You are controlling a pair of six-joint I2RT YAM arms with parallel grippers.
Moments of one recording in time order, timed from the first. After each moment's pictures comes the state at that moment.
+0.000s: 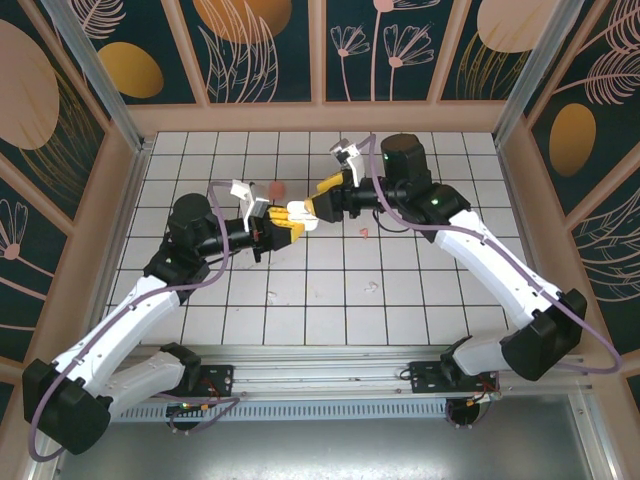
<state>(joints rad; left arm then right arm) -0.51 1.00 0.81 0.14 0.81 -0.21 0.61 1.37 1.36 -0.39 -0.71 0.18</state>
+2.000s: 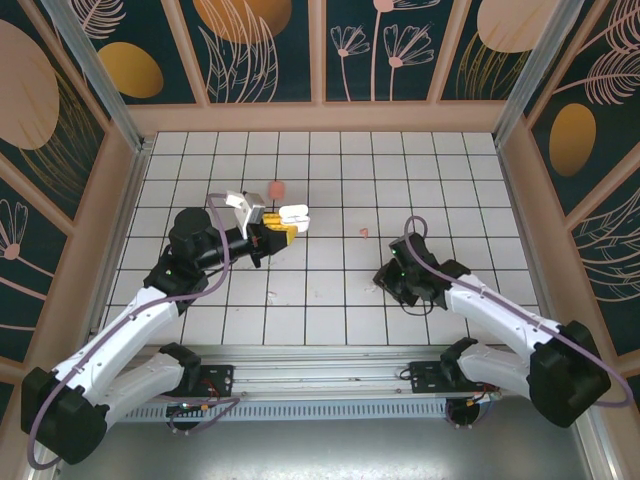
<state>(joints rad) -0.51 0.95 0.69 0.15 0.64 -0.21 0.61 1.10 0.59 -0.54 -0.08 1.18</state>
